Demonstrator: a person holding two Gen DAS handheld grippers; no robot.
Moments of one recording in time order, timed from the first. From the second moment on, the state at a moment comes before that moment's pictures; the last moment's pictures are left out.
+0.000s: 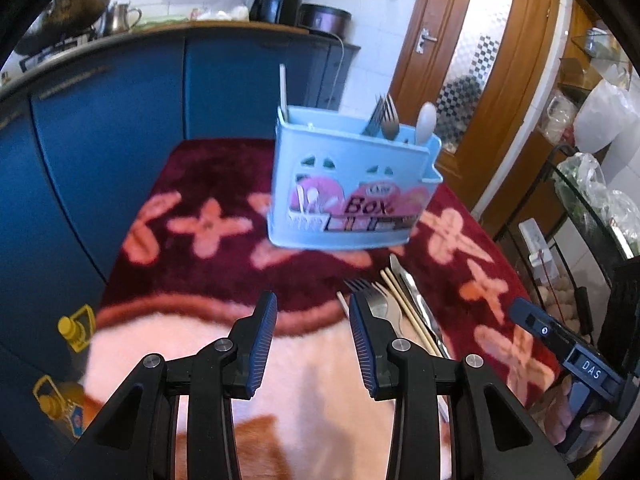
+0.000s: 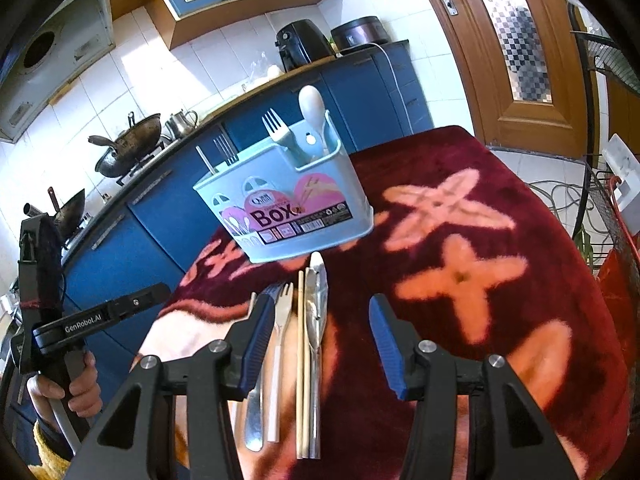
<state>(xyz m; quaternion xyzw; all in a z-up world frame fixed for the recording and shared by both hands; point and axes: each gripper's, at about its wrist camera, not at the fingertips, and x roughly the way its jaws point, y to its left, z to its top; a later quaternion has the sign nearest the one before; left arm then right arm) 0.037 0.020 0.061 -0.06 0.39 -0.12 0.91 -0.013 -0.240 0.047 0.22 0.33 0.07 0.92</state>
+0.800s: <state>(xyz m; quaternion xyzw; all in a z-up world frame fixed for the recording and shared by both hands) 0.074 -0.032 -0.012 -0.06 0.49 -0.15 0.86 0.030 -0.242 0.007 0.19 0.40 0.09 0.89</state>
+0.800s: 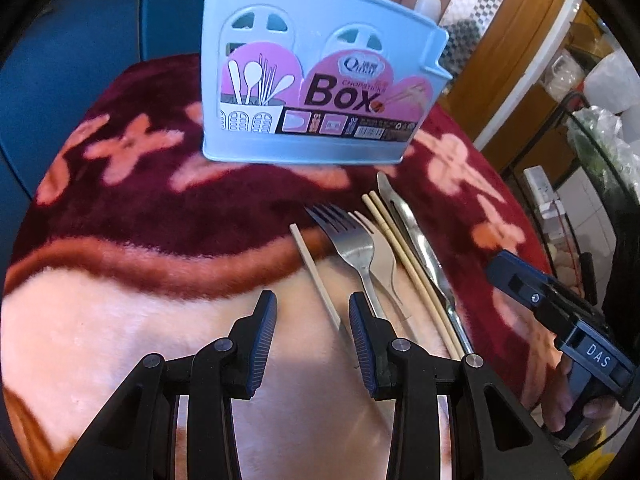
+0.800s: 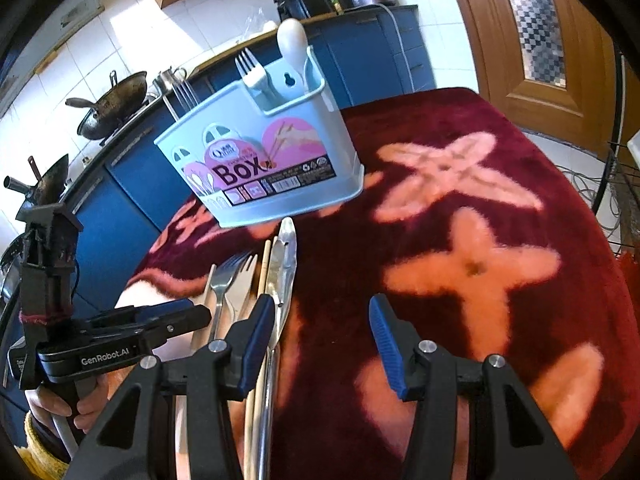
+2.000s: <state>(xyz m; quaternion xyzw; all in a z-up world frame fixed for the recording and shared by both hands) 0.075 0.000 -0.011 -0.08 0.50 -0.13 0.86 0.058 -0.218 -0.001 0.16 0.45 0.10 0.87</state>
